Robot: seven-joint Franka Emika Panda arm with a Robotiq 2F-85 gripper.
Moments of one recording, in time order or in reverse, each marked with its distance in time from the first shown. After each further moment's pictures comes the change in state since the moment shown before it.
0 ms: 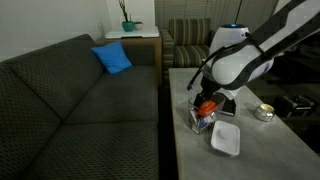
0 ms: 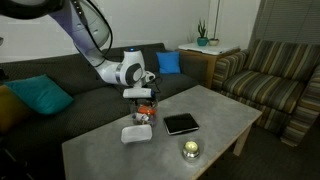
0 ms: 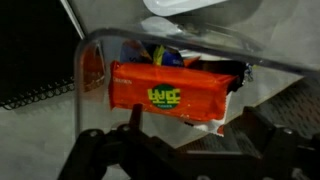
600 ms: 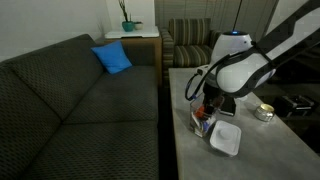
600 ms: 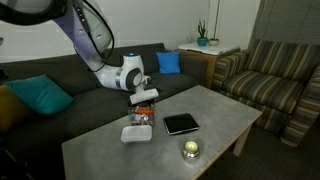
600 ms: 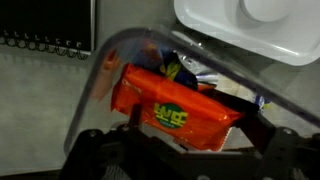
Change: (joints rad) arm -0.038 0.020 0.043 -0.022 -0.090 -0.001 -0.445
